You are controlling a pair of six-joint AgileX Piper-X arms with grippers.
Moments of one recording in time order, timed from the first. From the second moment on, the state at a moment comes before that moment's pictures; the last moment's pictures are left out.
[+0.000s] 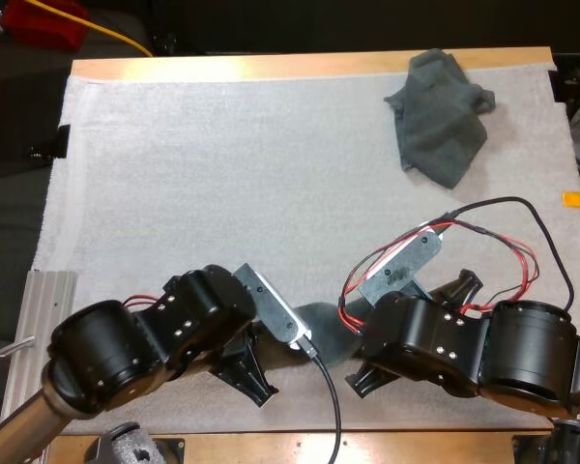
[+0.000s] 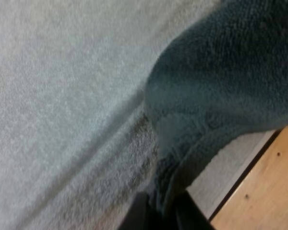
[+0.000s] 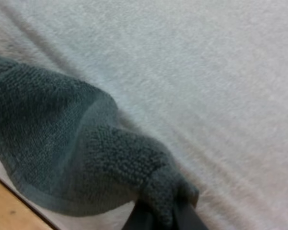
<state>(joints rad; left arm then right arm) -0.92 0.99 -1.33 1.54 -0.06 -1.85 1.25 1.26 -1.57 1.55 0.38 -1.44</state>
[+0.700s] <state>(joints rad) -0.92 0.99 -1.22 1.55 -0.08 -1.86 1.21 1.26 -1.37 1.55 0.32 -1.32</state>
